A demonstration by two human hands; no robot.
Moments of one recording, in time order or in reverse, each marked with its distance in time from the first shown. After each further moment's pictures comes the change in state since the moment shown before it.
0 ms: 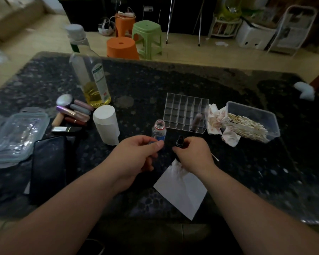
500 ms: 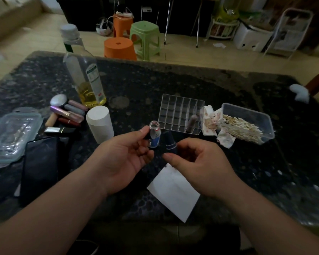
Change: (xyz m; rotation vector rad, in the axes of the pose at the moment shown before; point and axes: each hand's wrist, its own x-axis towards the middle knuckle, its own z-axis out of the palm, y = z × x) left_hand -0.013 0.013 -0.001 -0.550 -0.103 -0.032; right_hand -0.070 -0.025 -0.059 0.204 -0.159 -0.350
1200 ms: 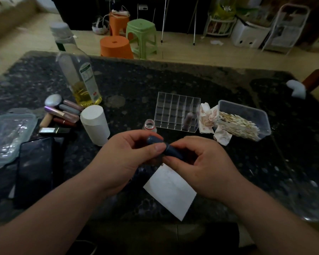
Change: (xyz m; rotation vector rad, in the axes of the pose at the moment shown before) left_hand -0.009 -0.008 0.000 0.526 -0.173 0.231; right_hand -0.005 0.003 -0.014 -0.186 -0.017 -0.252
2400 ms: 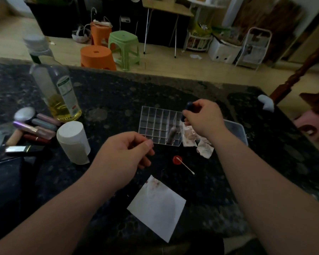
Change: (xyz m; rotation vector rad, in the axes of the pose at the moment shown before) left_hand 0.034 0.019 0.022 0.438 0.195 0.122; right_hand 0.123 0.083 -0.059 -0.009 0.393 0.475
